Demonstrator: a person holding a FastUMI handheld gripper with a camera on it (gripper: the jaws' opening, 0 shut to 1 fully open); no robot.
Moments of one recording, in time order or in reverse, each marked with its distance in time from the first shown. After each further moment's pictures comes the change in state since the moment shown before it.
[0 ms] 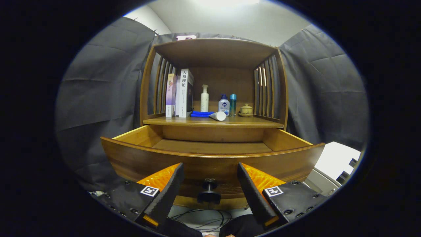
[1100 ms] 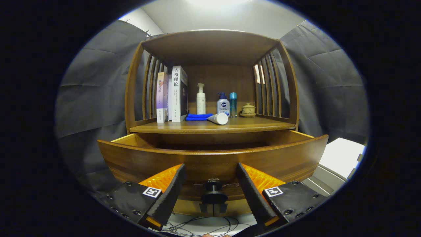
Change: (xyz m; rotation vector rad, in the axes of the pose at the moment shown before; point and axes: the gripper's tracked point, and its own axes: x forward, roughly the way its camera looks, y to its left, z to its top) arm 0.081 0.009 0.018 0.058 -0.019 -0.030
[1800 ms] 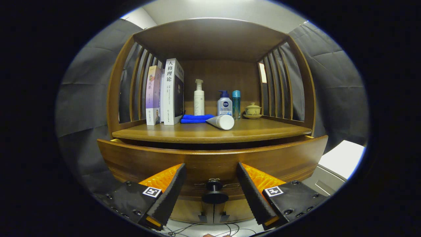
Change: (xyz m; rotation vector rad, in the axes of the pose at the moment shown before) arm 0.073 0.004 0.011 -0.005 -0.001 -0.020
